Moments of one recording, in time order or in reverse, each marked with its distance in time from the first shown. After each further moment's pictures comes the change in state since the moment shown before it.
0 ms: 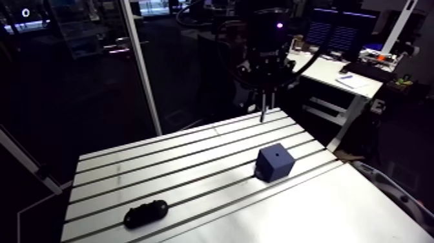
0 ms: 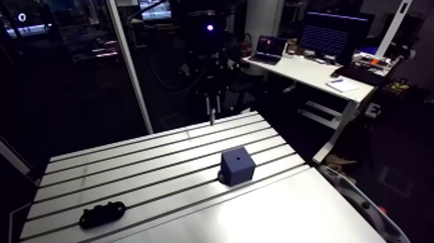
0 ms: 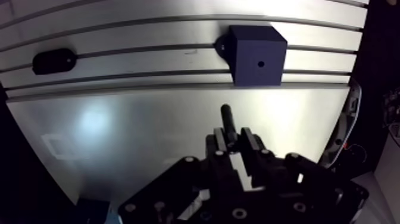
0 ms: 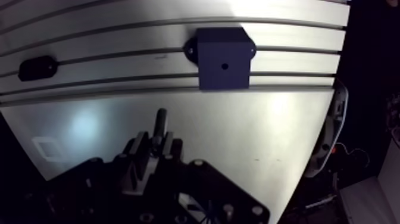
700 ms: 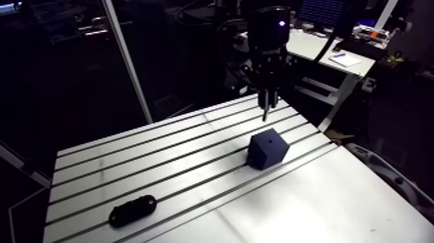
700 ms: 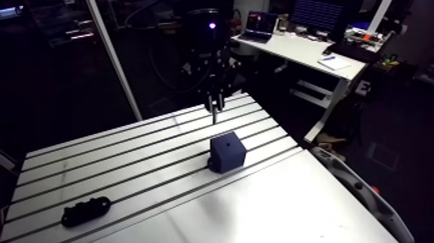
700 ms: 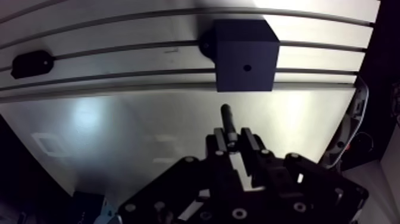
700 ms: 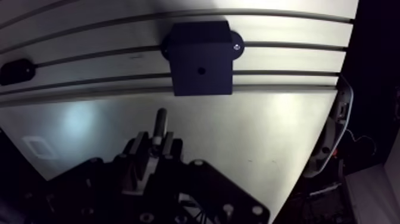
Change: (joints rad) arm -0.058 0.097 -0.007 0.006 -0.021 -0.027
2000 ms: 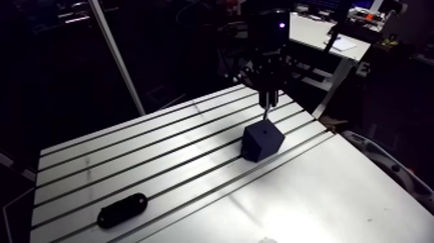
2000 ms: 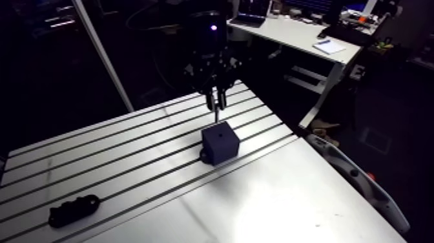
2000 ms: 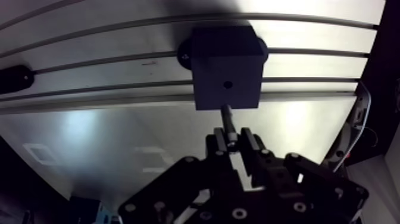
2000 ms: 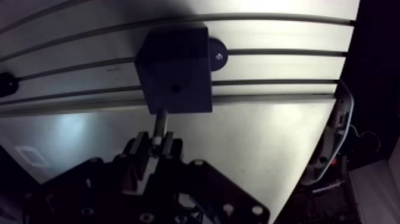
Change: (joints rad) arm -0.040 0.063 0.016 -0.051 -0.014 -0.012
